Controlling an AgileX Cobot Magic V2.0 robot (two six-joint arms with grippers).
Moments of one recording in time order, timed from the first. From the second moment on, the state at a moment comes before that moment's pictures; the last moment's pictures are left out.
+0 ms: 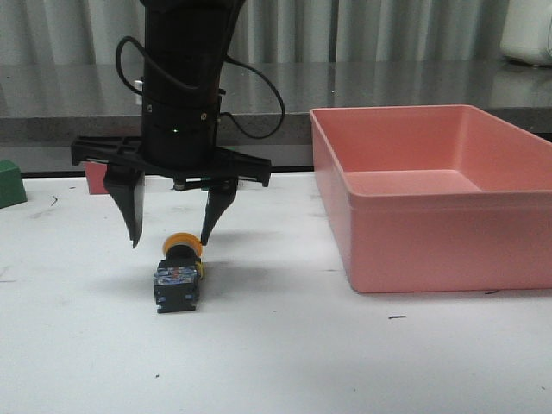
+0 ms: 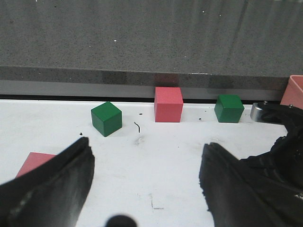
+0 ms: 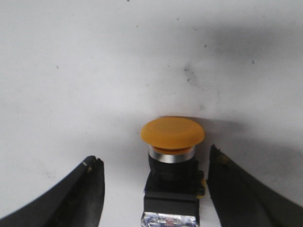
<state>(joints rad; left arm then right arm) -0.04 0.57 -0.66 0.00 0.49 -0.06 0.76 2.34 -2.13 0.02 1.13 0.75</state>
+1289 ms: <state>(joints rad) -0.04 0.57 -0.66 0.00 0.49 -0.06 0.76 1.06 -1.08 -0.10 0.90 0.15</state>
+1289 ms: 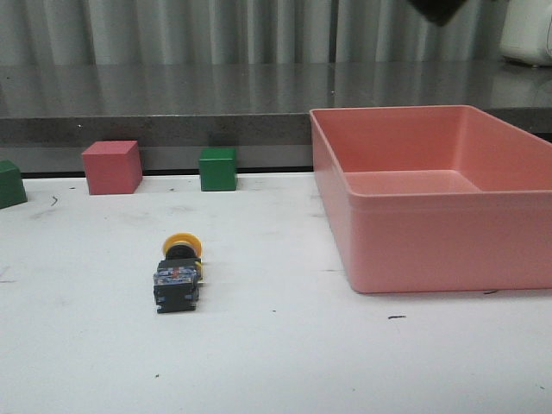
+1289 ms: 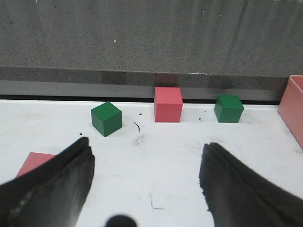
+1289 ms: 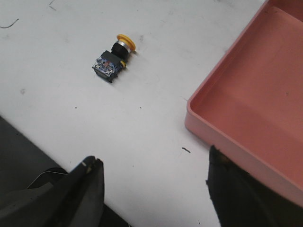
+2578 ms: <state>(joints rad) -0.04 0.62 -0.72 -0.03 0.51 -0.03 0.76 0.48 -0.80 -0.10 0.95 0.02</state>
